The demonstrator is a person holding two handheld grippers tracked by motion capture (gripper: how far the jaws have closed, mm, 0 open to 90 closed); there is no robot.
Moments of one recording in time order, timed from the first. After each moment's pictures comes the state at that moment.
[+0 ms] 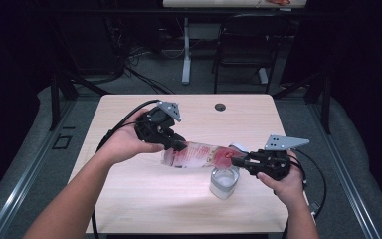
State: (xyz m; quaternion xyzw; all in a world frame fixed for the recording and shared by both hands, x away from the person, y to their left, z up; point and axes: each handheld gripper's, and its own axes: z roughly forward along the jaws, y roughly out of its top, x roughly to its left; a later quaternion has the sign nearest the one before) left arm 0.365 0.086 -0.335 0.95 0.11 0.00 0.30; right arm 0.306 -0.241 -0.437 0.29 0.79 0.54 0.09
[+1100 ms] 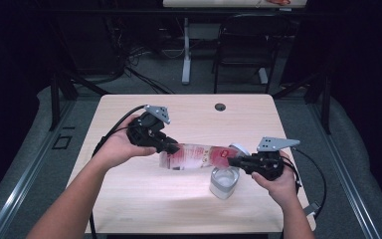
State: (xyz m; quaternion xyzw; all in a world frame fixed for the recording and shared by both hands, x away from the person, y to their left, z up) left arm 0.371 0.110 -0.358 0.94 0.14 -0.02 0.32; right arm 0.313 -0.231 -0.451 0.30 0.79 0.52 0.08
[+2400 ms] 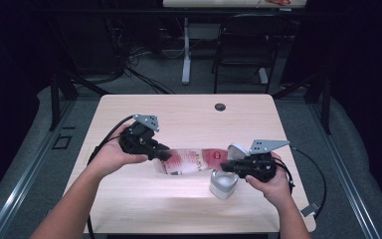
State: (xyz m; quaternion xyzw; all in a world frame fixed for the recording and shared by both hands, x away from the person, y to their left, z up) left arm 0.373 0.136 -0.392 0.93 0.15 -0.03 0.34; right arm 0.316 -0.217 -0.462 0.28 0.80 0.52 0.04
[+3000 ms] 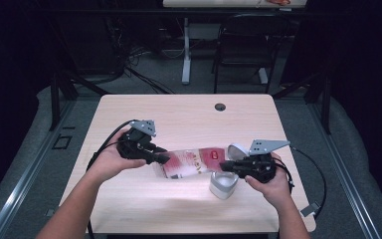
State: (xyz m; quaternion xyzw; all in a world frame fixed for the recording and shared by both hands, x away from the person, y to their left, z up) left arm 0.364 0.144 -0.405 0.92 0.15 -0.02 0.35; right arm 0.311 -0.214 -0.455 0.27 0.81 0.52 0.05
